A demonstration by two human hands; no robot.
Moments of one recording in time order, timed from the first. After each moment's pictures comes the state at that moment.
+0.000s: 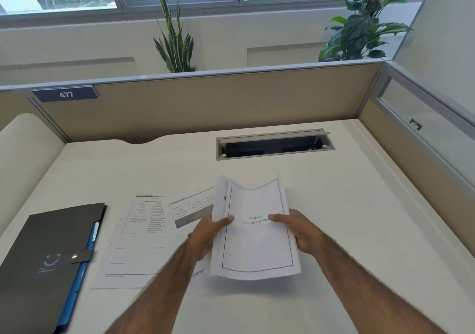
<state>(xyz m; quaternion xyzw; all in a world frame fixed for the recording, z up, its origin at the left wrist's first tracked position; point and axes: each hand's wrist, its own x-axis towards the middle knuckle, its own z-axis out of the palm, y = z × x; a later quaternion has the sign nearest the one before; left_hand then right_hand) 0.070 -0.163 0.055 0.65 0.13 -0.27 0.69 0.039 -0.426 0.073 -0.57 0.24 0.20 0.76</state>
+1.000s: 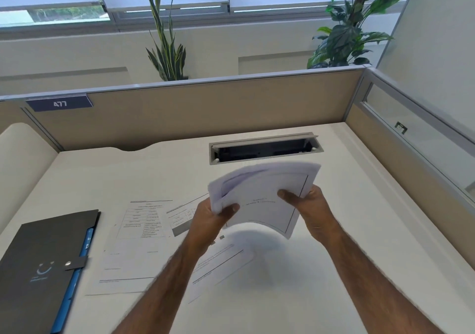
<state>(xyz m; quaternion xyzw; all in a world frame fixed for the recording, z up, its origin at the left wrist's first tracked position) 0.041 -0.191 0.139 0.72 -0.07 -0.08 0.69 0.017 -0.448 0.155 -0.65 0.06 -0.05 0.76</state>
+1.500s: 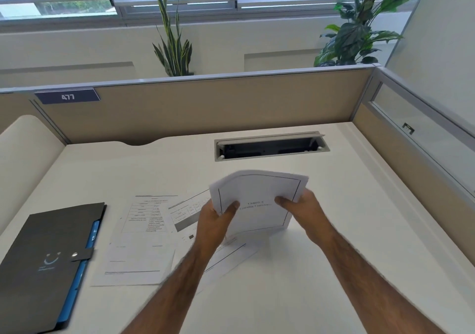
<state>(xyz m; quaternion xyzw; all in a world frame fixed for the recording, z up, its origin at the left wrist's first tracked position) 0.031 -0.195 0.128 0.76 0.00 -0.02 0.65 0.023 -0.430 0.138 -0.72 0.11 -0.02 0.68</state>
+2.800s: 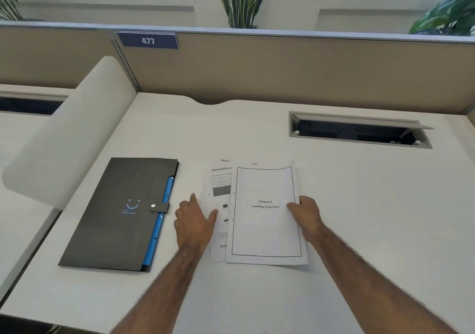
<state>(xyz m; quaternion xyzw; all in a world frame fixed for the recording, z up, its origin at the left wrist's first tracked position) 0.026 0.039 0.041 0.94 0.24 -0.06 0.23 0.082 -0.237 0.032 -0.79 0.28 0.14 0.53</state>
